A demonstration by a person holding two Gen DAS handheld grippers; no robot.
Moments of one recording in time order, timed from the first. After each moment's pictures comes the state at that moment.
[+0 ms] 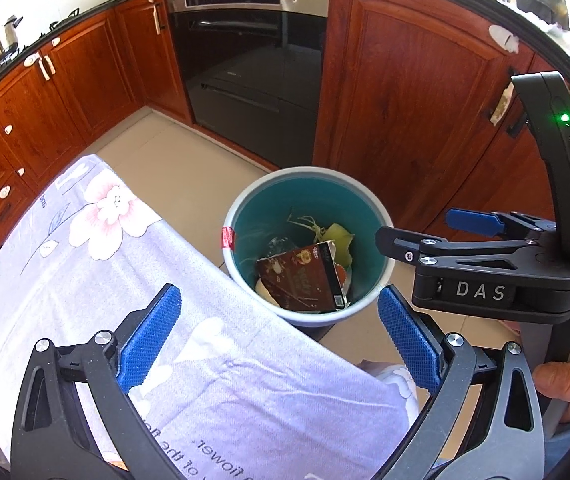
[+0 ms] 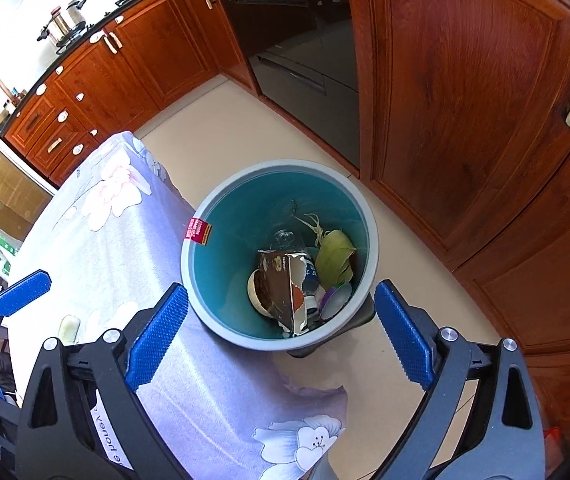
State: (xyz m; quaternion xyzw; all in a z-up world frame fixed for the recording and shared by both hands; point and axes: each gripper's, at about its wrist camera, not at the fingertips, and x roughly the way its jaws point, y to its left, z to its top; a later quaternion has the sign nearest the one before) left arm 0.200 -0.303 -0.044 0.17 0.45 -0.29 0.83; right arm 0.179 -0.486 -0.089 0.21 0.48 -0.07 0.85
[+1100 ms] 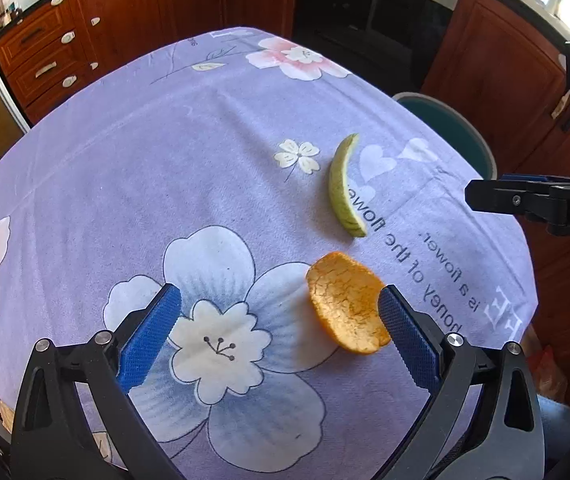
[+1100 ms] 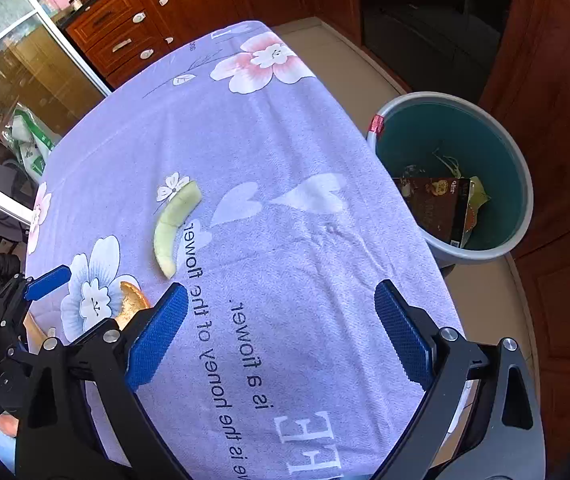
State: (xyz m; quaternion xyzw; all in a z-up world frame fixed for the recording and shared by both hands) left arm 0.164 -0.053 -0.109 0.10 0.51 -0.19 0.83; right arm 0.170 -0.278 -0.103 0.12 0.55 0.05 0.82
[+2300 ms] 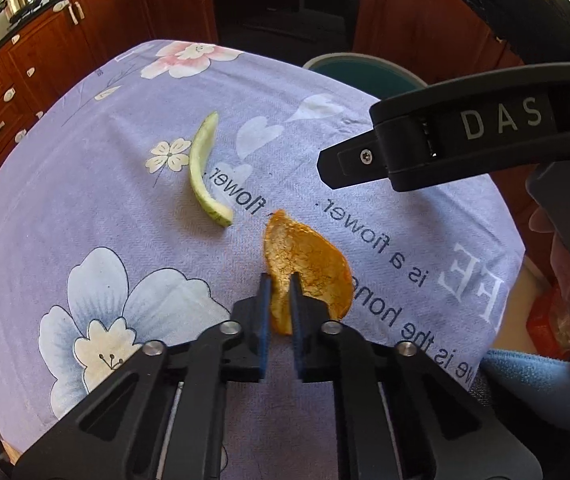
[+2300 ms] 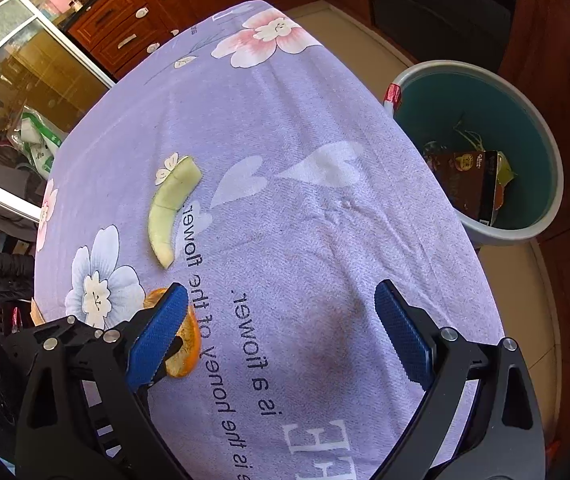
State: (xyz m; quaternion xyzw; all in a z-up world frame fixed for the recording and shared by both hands) left arm 0.129 -0.122 -0.127 0.17 0.50 -0.27 0.80; right arm 0.173 -0.286 -0.130 0.16 0.56 0.07 0.81
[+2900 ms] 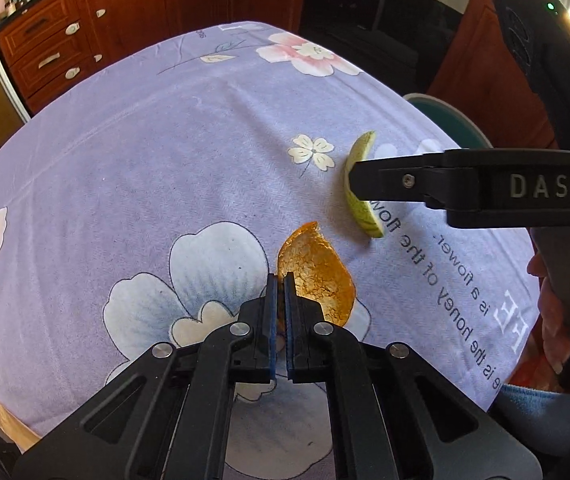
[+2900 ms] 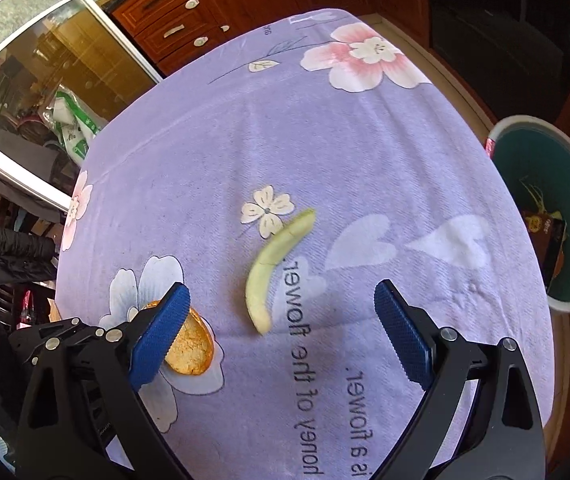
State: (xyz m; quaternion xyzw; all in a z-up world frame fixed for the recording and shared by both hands) left arm 0.172 -0.042 -0.115 0.08 0.52 -0.18 0.83; right arm 0.223 -0.208 -0.118 0.12 0.54 0.15 0.82
